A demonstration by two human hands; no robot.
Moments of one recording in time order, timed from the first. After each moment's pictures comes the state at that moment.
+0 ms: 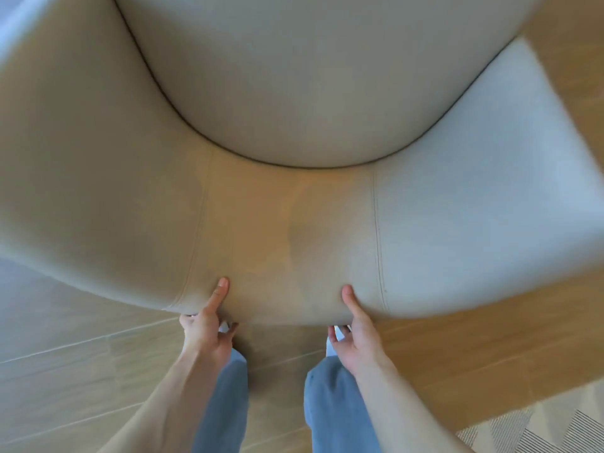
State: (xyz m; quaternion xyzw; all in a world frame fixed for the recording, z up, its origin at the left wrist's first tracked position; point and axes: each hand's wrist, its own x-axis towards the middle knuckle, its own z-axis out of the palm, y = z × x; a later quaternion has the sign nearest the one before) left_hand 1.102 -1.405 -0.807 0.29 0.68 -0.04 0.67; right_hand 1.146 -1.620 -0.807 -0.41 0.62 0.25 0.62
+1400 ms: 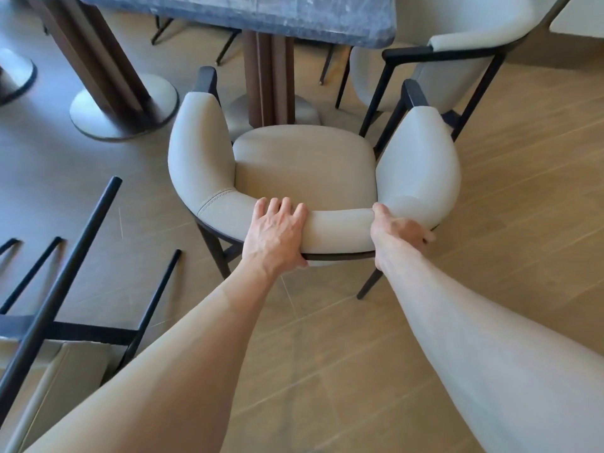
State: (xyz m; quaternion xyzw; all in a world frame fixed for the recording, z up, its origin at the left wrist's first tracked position) left_hand 1.534 -1.324 -0.460 0.99 -0.11 -0.05 0.00; right_hand 1.578 -1.507 -0.461 -0.68 0.56 0.02 0.48
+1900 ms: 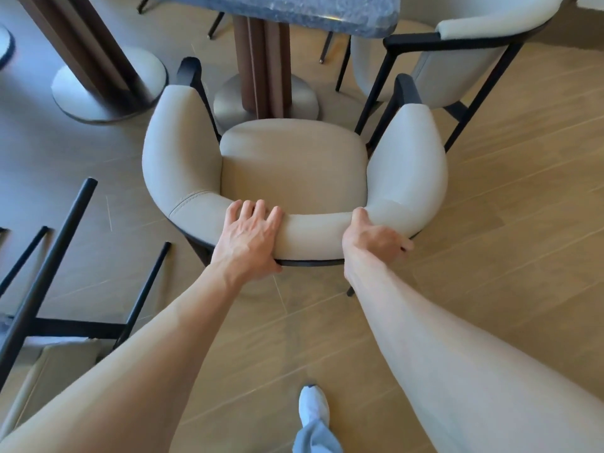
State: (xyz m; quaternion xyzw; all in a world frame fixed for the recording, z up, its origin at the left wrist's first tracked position) left_hand 1.576 -1.324 -0.460 0.99 -0.09 -0.08 0.01; right_hand 1.620 -1.503 -0.472 -0.72 0.55 0.01 0.42
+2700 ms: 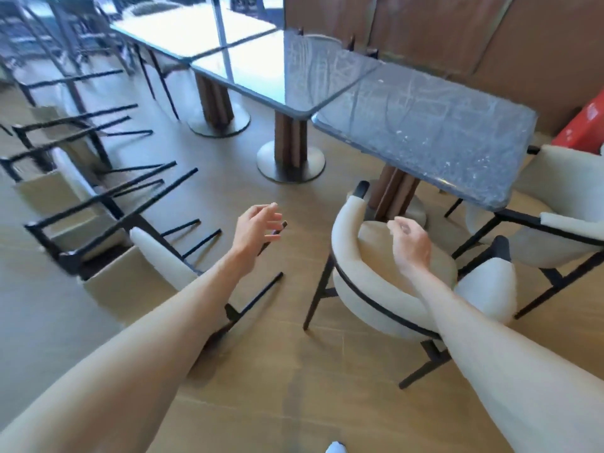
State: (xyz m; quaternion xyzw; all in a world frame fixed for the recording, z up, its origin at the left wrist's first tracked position) left_hand 1.382 -1.120 -0.168 0.62 0.36 0.16 0.68; right_hand 1.536 -1.346 -0.184 -0.86 -0.01 0.08 0.50
